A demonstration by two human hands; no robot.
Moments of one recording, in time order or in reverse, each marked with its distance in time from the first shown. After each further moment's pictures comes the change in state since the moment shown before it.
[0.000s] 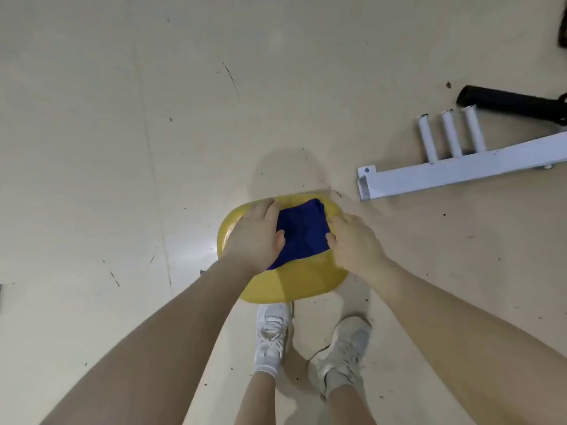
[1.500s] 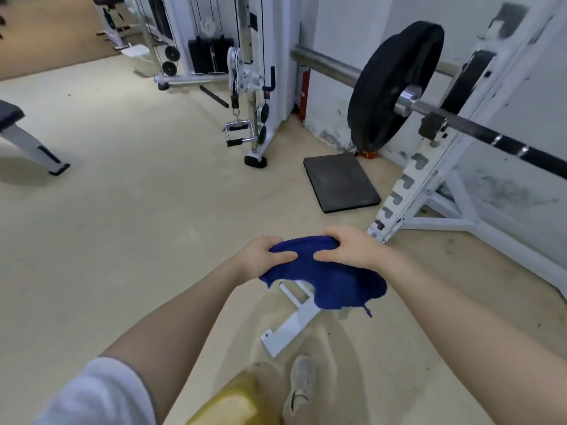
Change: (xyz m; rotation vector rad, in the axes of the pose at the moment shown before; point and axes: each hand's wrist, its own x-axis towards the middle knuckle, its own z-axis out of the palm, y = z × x) left_hand -0.014 0.463 -0.310 -0.305 -0.311 0.419; right_hand -0.306 0.118 -0.486 0.530 0.457 0.083
